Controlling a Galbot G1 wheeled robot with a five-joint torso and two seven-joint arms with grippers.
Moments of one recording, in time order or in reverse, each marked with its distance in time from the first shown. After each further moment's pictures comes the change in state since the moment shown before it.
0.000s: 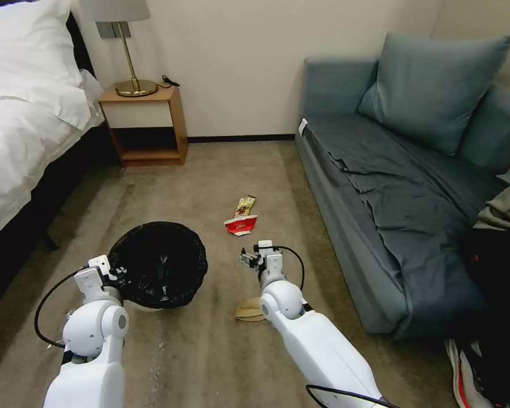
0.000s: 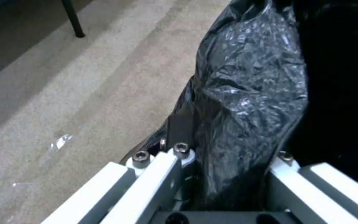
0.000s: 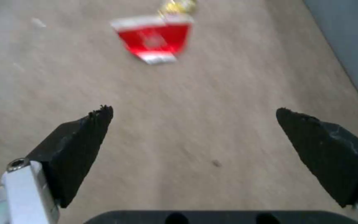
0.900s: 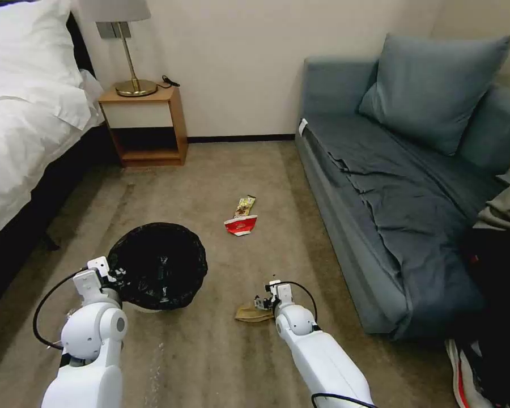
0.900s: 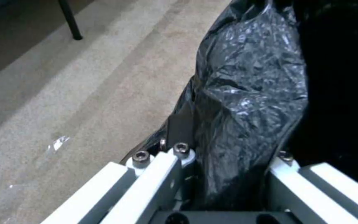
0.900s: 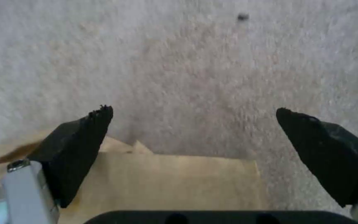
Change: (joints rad) left arm 0.006 0.001 0.009 -0.013 -0.002 -0.005 -0.005; right arm -0.006 0.076 0.144 -0.372 -0.184 0.012 -0.305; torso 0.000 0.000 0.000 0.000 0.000
